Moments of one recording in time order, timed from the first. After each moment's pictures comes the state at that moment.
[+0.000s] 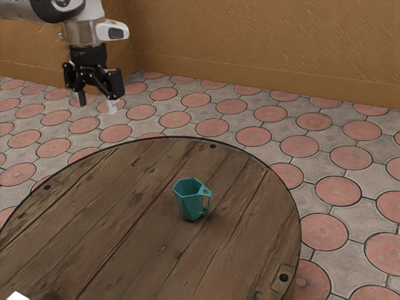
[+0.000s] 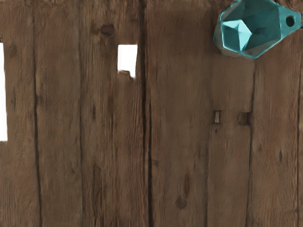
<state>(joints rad) 0.01 -0.03 -0.01 -1.55 0.03 1.40 -0.03</state>
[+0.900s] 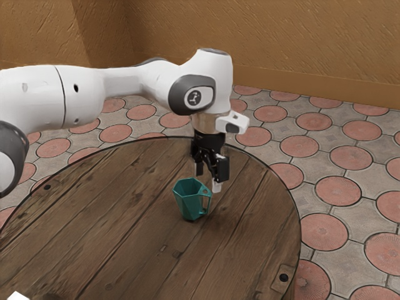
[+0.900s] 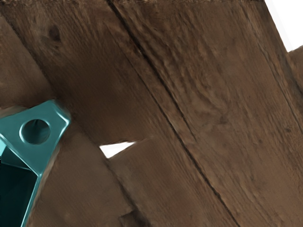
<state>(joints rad) -0.01 0.49 -0.40 -1.44 0.13 1.67 0.13</state>
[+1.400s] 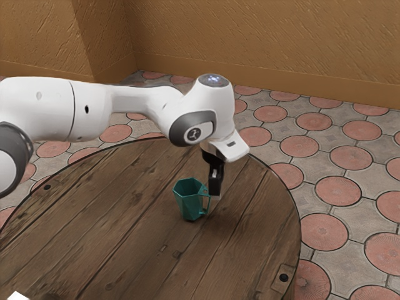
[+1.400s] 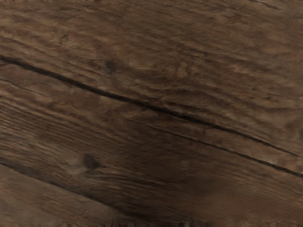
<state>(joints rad) 0.00 0.50 -0.40 -1.61 0.31 2.07 0.71</state>
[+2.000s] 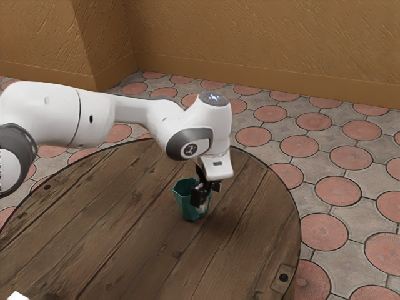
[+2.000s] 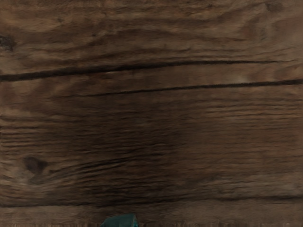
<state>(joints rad) 0.01 0.52 -0.39 -1.68 0.36 2.08 1.07</state>
